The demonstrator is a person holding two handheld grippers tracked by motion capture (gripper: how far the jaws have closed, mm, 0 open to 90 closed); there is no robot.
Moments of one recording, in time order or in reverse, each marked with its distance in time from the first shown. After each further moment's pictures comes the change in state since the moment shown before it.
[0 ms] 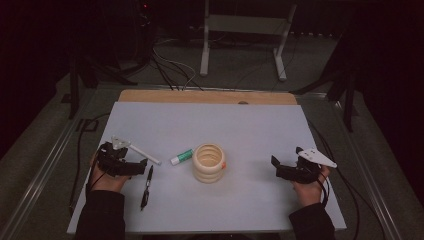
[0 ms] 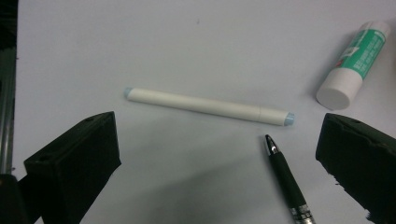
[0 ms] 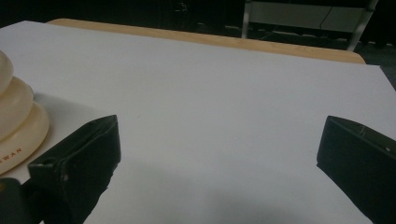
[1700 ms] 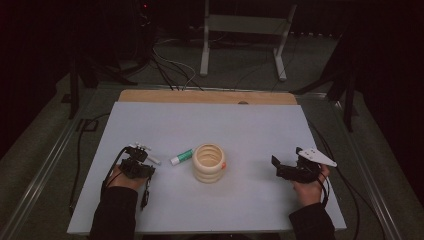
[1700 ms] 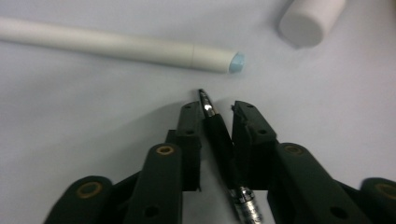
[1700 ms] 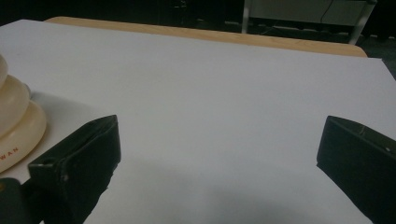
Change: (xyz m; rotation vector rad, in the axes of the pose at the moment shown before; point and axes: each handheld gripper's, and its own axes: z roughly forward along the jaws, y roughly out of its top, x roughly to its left) left arm -0.032 0.002 0.044 0.310 -0.141 0.000; right arm -0.003 -0.001 0.002 0.016 0.001 0.015
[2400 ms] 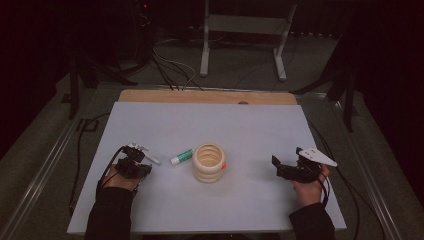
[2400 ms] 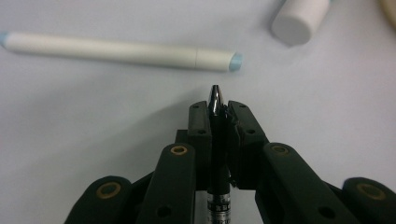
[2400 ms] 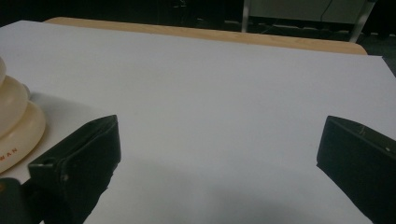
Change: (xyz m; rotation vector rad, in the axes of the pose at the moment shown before) left arm 0.006 -0.004 -0.022 -0.070 -0.005 0.041; right arm -0.001 -0.001 0.001 0.003 0.001 0.011
